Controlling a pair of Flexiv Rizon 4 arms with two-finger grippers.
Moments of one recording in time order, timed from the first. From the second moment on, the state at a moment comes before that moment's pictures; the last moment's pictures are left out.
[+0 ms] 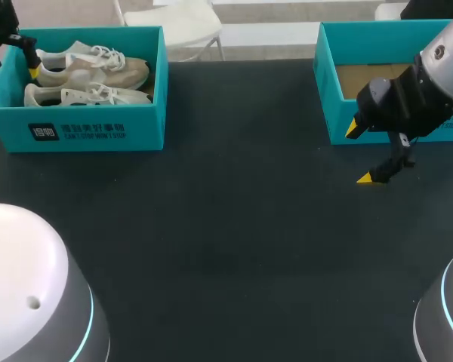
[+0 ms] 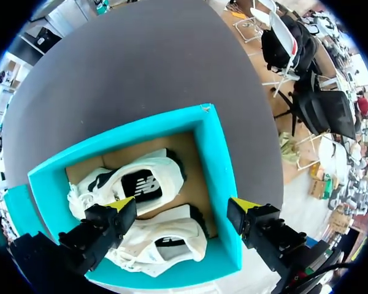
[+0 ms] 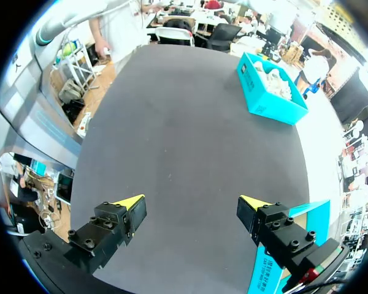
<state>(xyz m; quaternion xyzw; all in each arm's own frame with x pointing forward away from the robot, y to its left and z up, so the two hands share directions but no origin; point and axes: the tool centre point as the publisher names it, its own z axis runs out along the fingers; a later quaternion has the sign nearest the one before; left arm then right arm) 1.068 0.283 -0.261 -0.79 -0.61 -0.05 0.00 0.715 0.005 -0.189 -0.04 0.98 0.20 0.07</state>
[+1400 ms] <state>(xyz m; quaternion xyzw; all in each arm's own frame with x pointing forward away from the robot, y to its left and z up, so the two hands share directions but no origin) 1.046 0.276 -0.313 -0.74 -0.67 0.00 -0.01 0.715 0.005 -0.189 -0.04 0.98 0.20 0.07</state>
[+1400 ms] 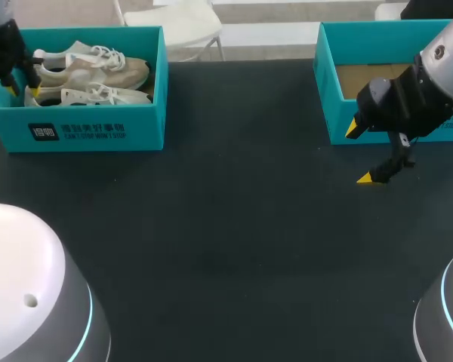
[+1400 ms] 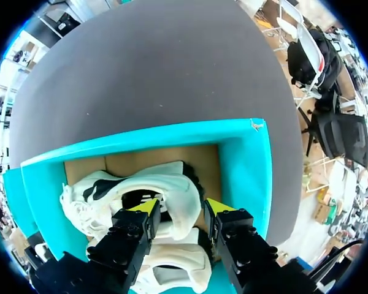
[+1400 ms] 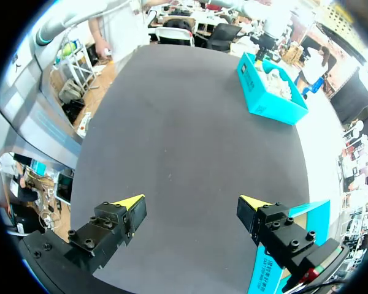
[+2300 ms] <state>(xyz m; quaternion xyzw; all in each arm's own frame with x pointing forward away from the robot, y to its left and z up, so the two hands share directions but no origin) 1.058 0.278 -0.345 -0.74 -0.67 0.00 0.00 0.715 0.005 -0.189 -0.04 0.98 0.20 0.07</state>
